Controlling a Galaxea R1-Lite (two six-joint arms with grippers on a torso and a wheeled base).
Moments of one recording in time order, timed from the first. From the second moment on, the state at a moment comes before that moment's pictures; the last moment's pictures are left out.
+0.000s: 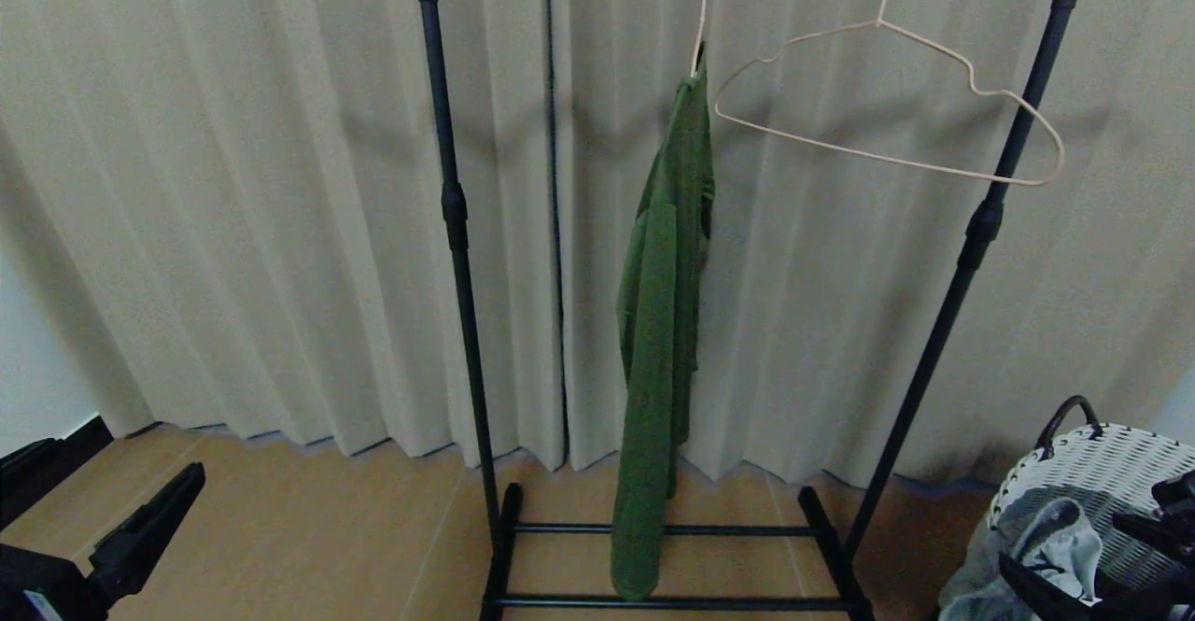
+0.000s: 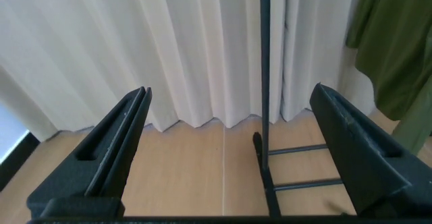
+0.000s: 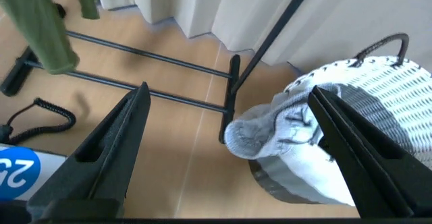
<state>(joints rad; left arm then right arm) 0.01 0.90 -0.06 -0.75 -0.04 0.19 0.29 1.00 -0.14 -0.33 -0.26 -0.07</state>
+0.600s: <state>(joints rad) 0.01 0.89 -0.06 -0.75 -0.05 0.19 0.29 1.00 -0.14 -0.33 -0.27 -0.07</state>
